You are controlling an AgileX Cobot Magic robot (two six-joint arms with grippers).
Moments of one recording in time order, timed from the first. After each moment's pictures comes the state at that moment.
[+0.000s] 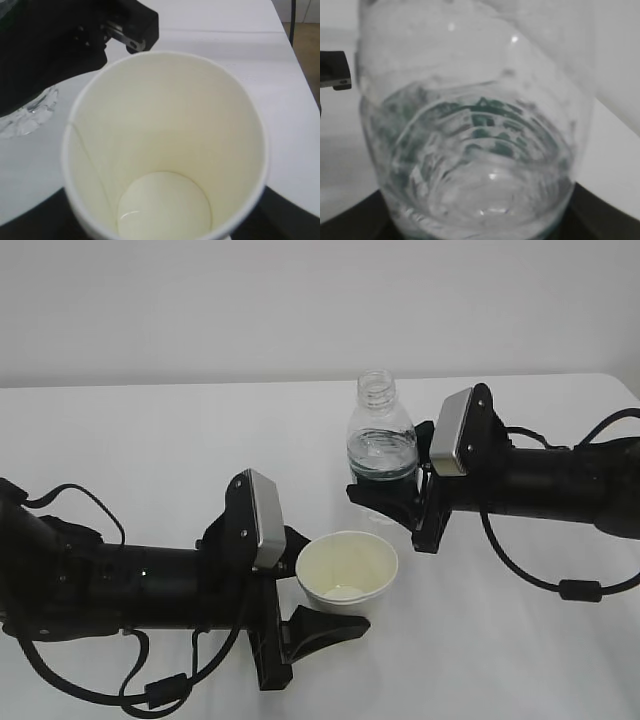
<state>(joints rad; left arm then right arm) -0.55 2.02 -0.71 0.89 -0.97 -0.23 0.15 2.02 -0.90 -1.10 -1.02 0.16</state>
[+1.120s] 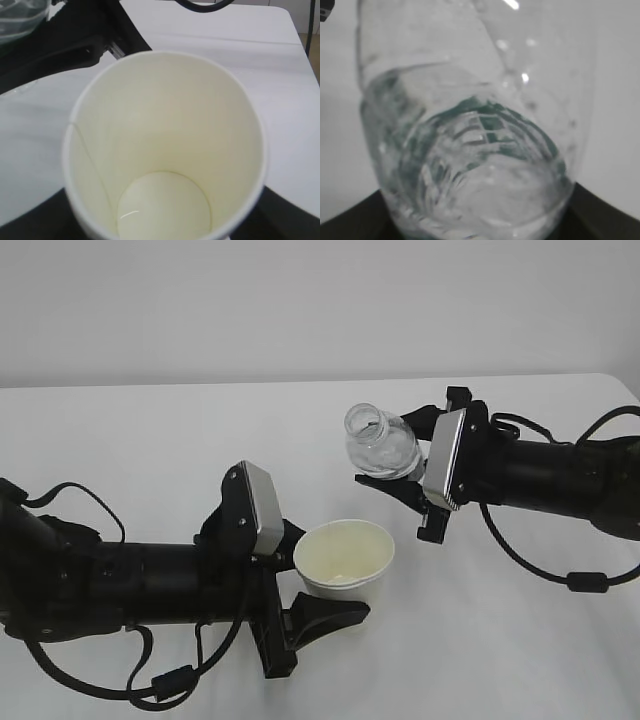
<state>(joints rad) -0.55 2.02 -0.71 0.84 -0.98 -0.25 0.15 2.02 -0.90 -0.98 -1.01 -0.34</state>
